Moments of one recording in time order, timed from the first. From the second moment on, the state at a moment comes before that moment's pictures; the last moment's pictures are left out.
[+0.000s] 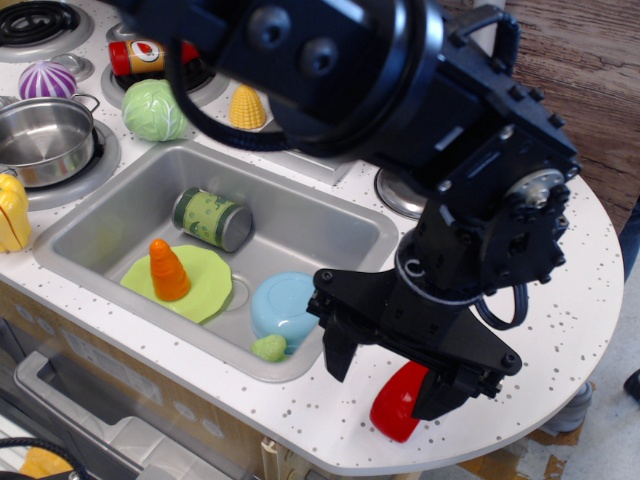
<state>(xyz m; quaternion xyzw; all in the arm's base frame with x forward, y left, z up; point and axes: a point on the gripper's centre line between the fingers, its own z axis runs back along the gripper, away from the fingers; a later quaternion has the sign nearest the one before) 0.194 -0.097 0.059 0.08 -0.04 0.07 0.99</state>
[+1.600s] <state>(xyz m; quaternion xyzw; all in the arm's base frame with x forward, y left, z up) 0.263 0.135 0.016 0.10 -0.09 -0.11 0.99</state>
